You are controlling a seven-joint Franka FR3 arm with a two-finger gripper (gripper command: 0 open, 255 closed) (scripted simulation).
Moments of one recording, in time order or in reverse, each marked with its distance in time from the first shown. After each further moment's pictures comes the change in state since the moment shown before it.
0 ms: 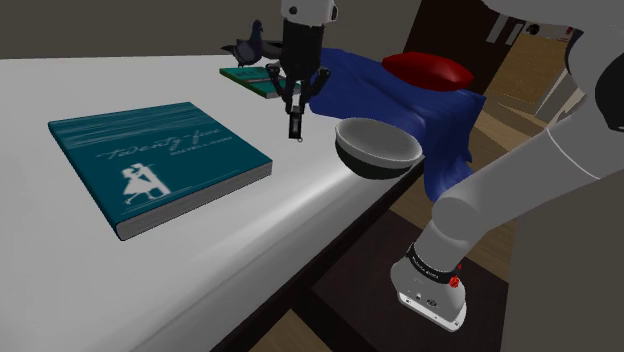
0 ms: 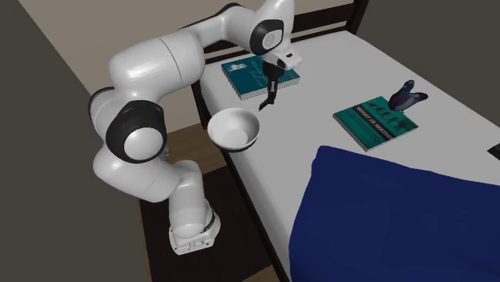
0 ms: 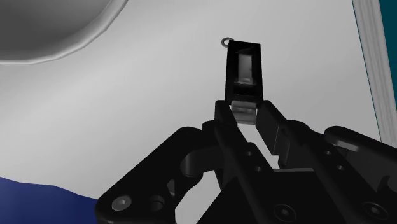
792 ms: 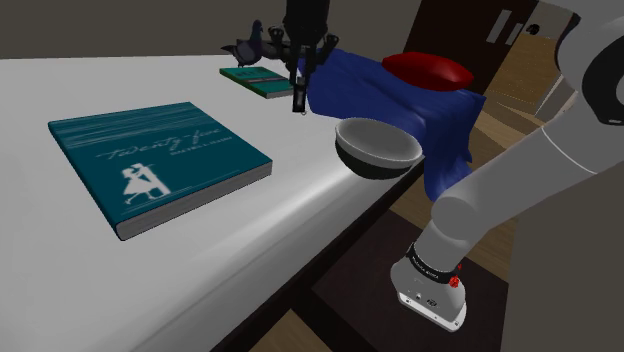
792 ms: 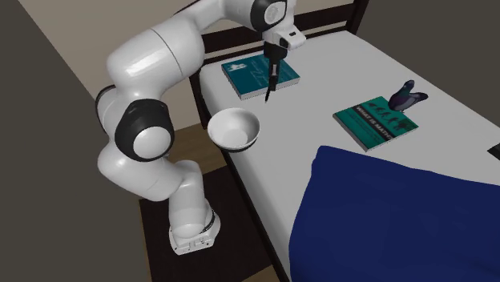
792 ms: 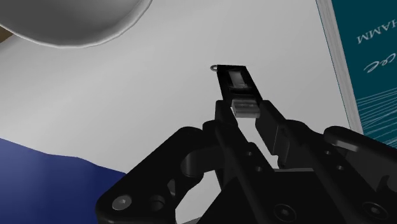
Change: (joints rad) arm -0.012 0.046 -0.002 0.204 -0.023 -0.162 0.015
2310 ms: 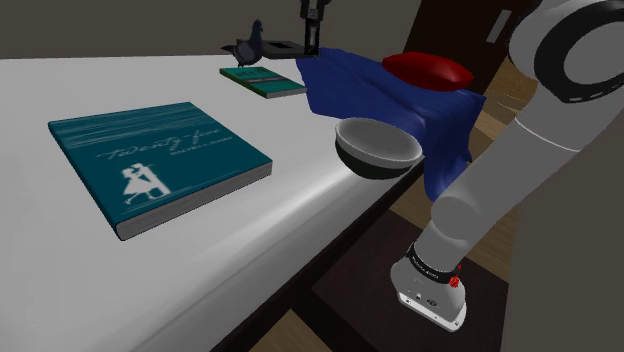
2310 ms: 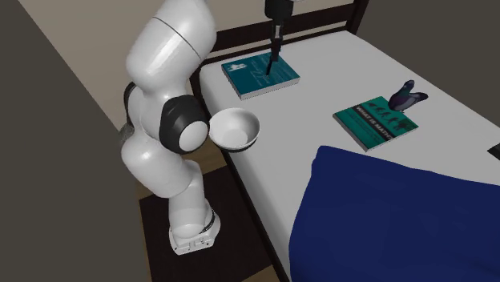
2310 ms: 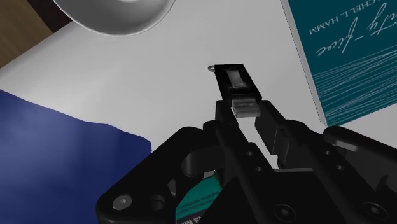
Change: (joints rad) arm -0.004 0.213 0.067 0.530 -0.098 -0.346 0.085
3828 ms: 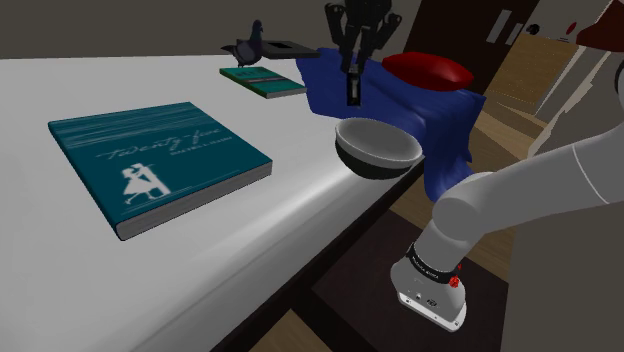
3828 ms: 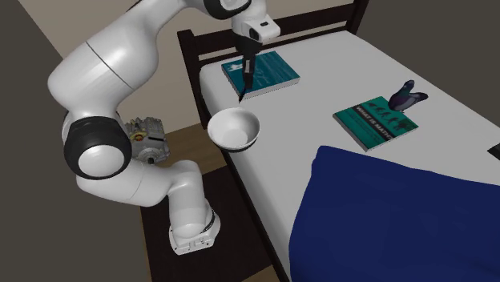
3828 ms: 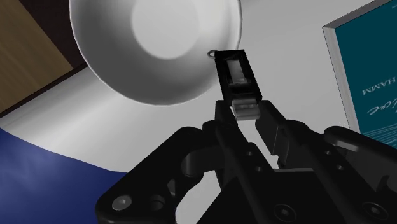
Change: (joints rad) arm 0.031 -0.475 -0.169 -0.582 0.179 0.146 -0.154
